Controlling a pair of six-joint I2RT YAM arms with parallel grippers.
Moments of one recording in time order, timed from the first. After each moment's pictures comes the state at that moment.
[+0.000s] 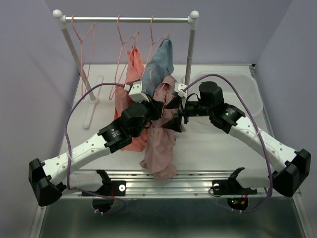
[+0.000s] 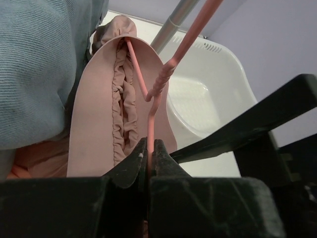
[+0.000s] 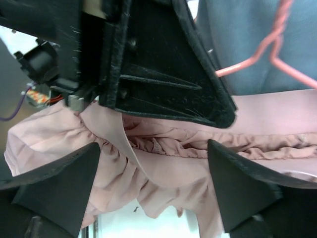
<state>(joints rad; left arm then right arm) -0.96 1.08 0.99 -0.09 -0.50 -0.67 0.70 1.25 1.19 -0.25 -0.71 -0.19</state>
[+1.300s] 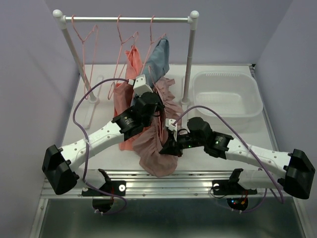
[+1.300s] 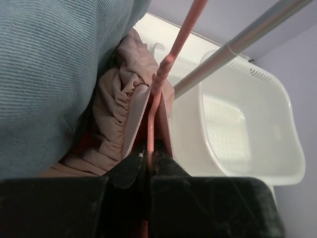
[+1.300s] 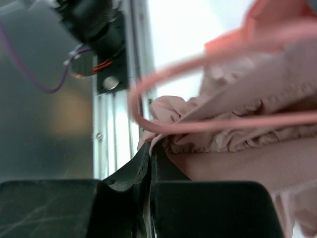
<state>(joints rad) -0.88 1.29 1.11 -0.14 -0.63 -0.78 0.99 1.15 0.76 0.00 -0.60 0.04</state>
